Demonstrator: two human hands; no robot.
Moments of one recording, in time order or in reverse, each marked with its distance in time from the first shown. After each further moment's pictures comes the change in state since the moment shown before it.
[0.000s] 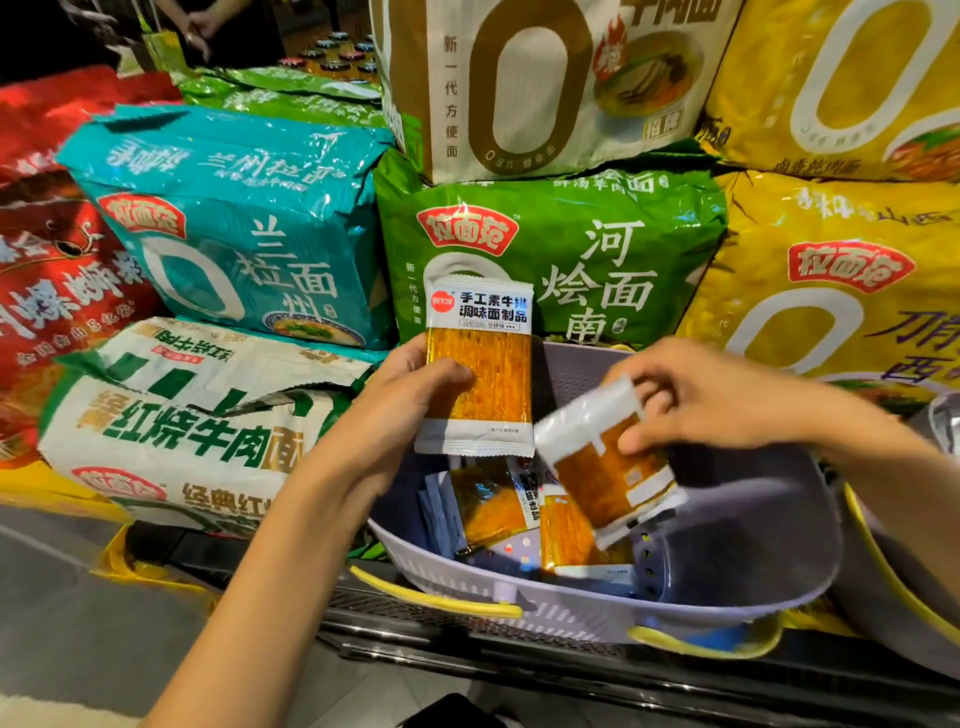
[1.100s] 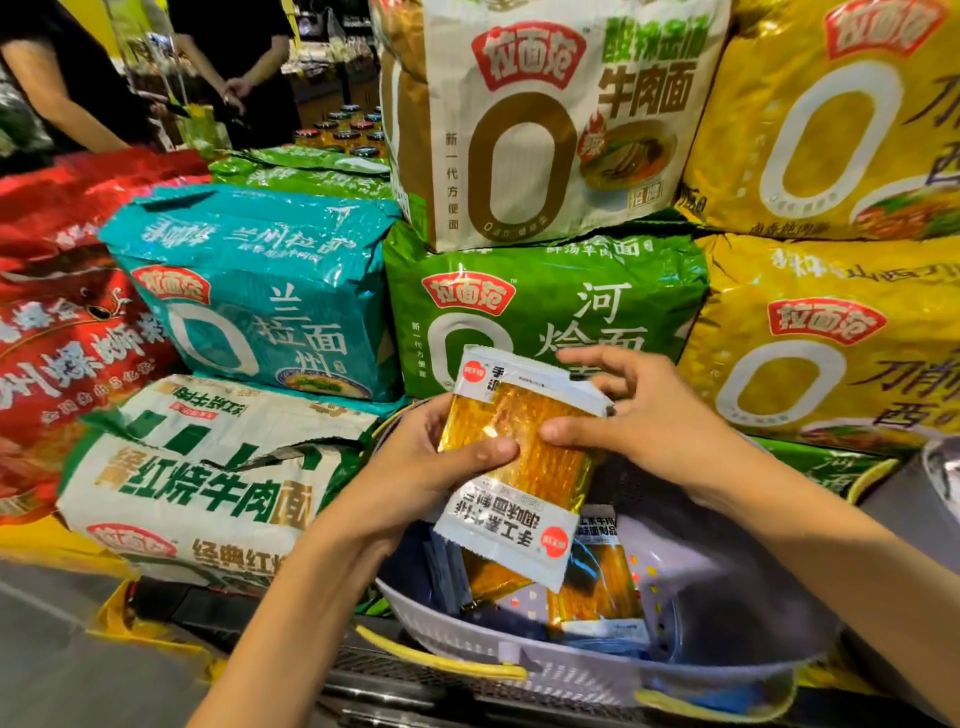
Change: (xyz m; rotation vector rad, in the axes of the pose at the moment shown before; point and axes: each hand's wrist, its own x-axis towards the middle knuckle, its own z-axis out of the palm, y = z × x) left_hand -0.005 -0.003 -0.002 -0.072 -0.245 0.044; right_hand 0.019 -0.028 0.025 0.539 0.455 0.031
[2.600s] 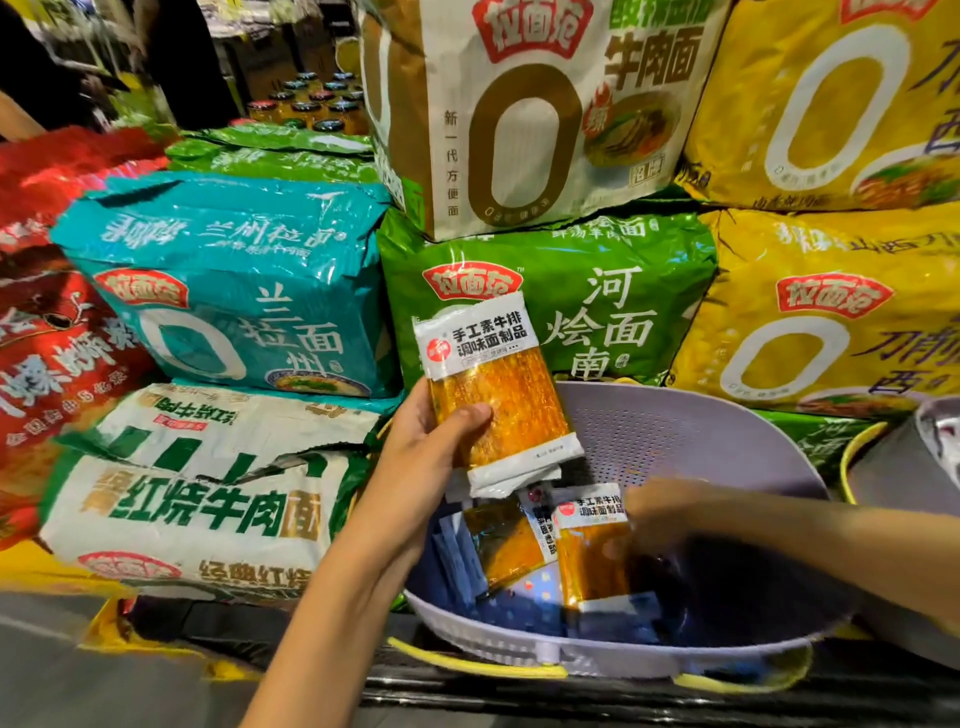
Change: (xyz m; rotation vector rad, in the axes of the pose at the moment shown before) left_hand 0.008 -0.005 -0.002 -0.085 0.249 0.108; right_hand 0.007 0.095 0.004 -1.179 -0.736 0.556
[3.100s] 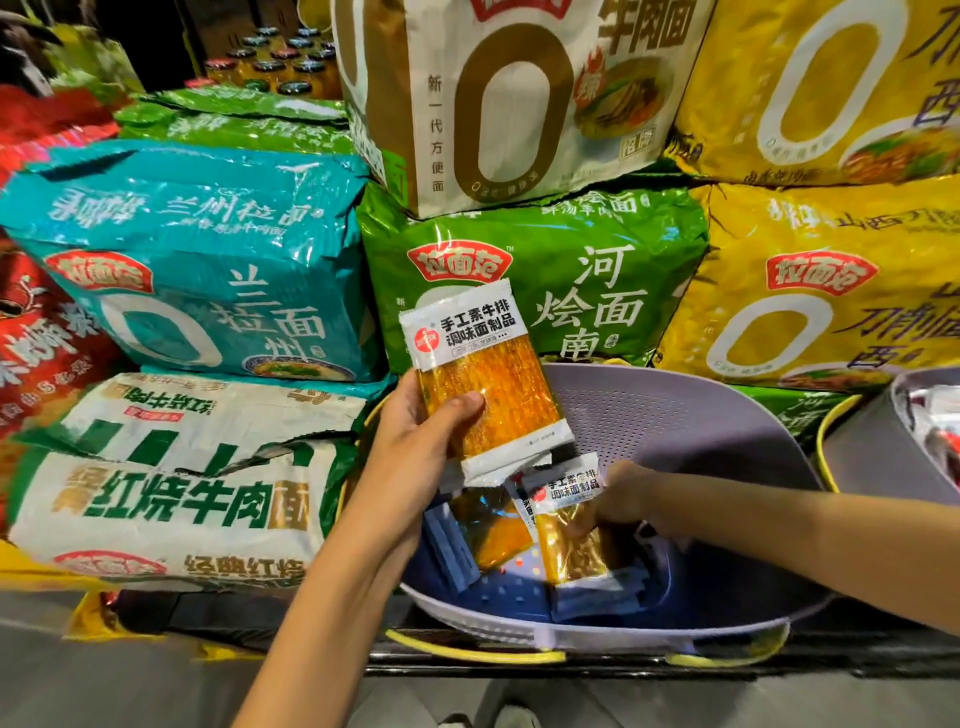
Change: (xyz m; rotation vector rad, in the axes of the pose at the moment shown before) left_hand -0.001 0.000 0.001 0.016 0.036 -0.058; right_hand 0.039 -0.001 0.031 0.907 0.050 0.194
